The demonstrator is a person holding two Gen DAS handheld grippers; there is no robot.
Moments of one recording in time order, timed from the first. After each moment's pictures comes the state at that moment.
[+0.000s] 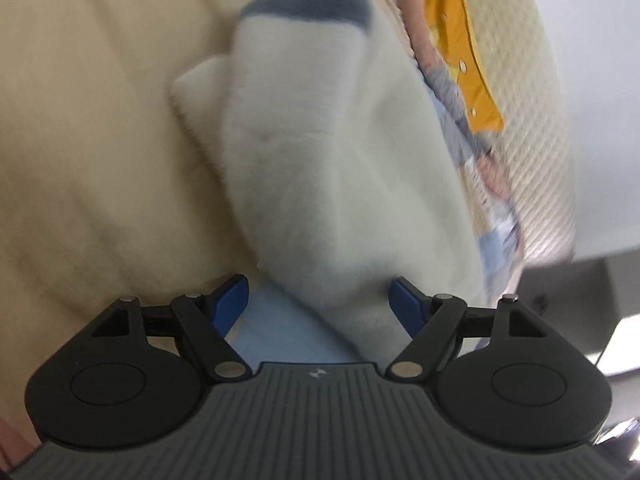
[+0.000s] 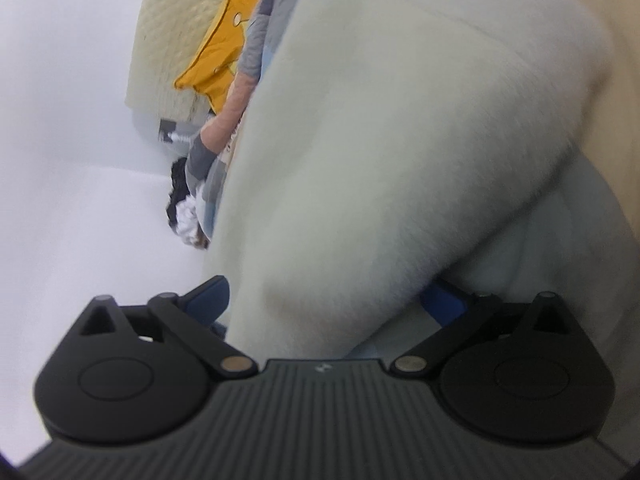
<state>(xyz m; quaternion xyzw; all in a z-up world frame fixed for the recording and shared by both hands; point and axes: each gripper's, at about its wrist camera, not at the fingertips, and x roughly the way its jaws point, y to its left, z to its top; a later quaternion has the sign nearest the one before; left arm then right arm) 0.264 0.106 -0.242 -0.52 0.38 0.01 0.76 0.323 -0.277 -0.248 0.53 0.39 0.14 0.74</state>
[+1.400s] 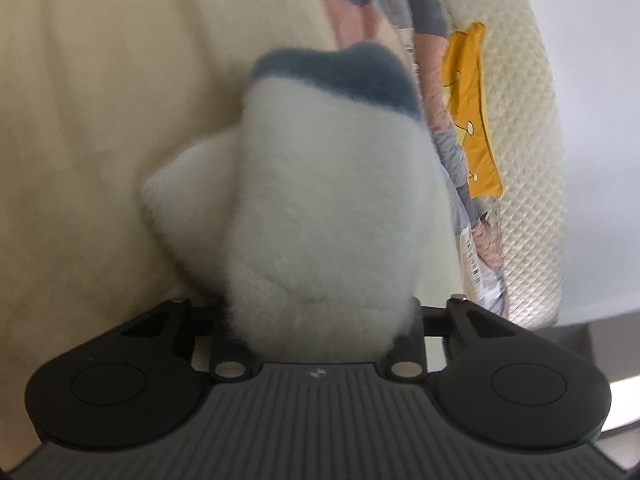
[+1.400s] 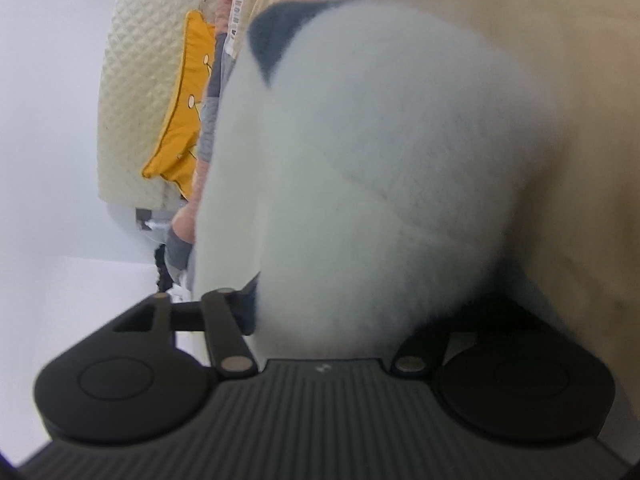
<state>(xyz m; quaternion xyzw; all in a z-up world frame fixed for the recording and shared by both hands) 0.315 0.132 -0.254 -0.55 0.32 0.04 0.77 0.353 -0.309 -0.272 0.58 0.35 0.04 0.74</state>
